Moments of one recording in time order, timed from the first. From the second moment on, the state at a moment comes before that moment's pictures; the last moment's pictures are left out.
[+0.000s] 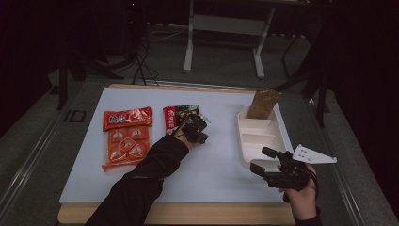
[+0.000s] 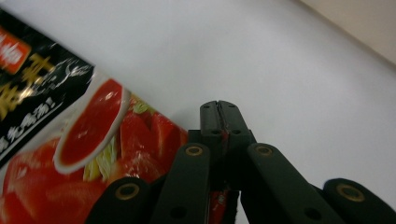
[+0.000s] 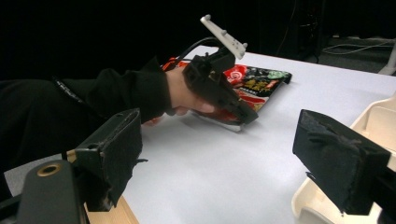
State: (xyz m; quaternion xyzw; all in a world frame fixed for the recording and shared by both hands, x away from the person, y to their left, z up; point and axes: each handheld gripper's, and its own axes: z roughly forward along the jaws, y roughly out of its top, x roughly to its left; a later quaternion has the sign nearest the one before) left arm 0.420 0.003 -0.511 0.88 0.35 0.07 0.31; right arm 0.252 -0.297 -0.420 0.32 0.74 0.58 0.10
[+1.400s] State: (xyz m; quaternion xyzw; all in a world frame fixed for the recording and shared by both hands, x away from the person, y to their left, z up) left arm 0.471 0.117 -0.503 0.79 0.49 0.11 0.35; right arm 0.252 -0.288 -0.421 0.31 0.76 0.57 0.10
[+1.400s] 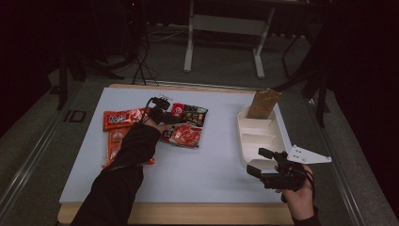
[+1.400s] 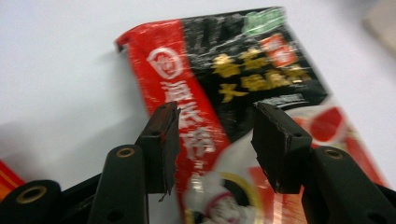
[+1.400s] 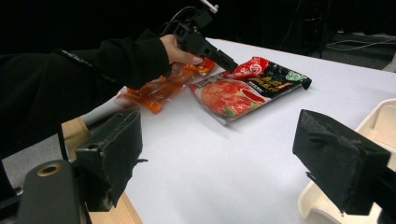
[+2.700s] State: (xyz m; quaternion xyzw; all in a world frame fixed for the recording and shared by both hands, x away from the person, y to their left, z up) left arm 0.488 0.093 -0.515 0.80 0.51 0.16 0.27; right arm 0.257 -0.284 -0.426 0.31 0.76 0.56 0.09
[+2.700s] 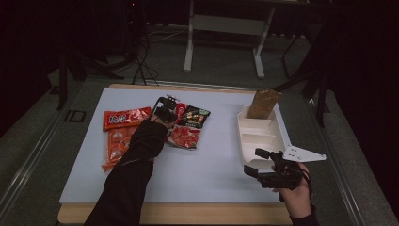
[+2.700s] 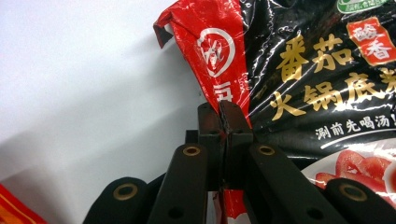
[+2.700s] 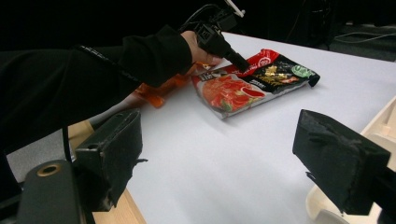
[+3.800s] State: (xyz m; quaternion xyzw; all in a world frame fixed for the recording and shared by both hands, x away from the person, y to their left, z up) left arm 0.421 0.094 -0.453 0.78 0.44 0.16 0.42; right arm 0.254 -0.293 -0.412 0.30 0.75 0.56 0.19
